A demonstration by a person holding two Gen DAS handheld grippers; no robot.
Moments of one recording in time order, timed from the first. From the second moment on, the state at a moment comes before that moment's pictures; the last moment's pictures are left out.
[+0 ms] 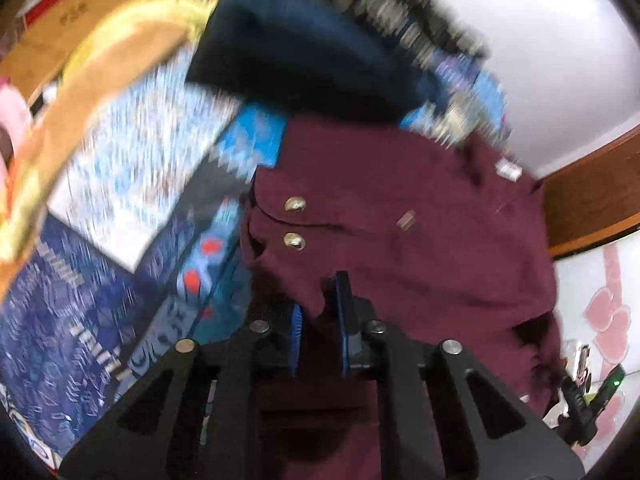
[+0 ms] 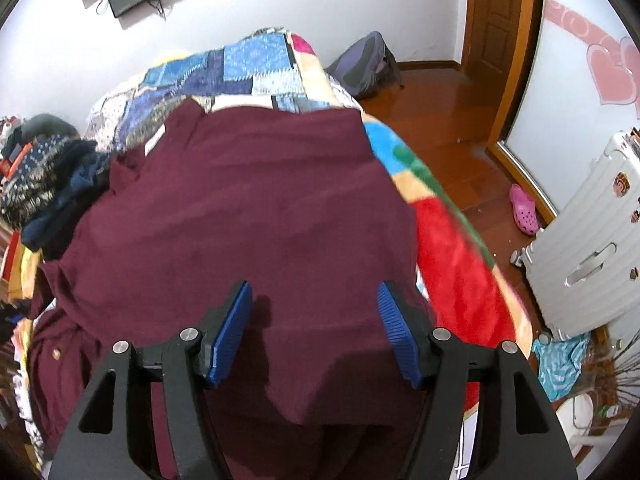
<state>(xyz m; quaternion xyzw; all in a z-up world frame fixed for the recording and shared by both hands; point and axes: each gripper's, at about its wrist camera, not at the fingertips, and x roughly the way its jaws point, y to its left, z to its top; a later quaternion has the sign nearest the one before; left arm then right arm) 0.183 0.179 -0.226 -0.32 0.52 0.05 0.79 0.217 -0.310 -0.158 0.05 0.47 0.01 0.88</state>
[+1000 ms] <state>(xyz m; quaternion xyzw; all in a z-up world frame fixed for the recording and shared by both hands) 0.297 0.245 -0.298 -0.34 0.55 0.00 0.76 0.338 -0.373 -0.152 0.10 0.51 0.03 0.85</state>
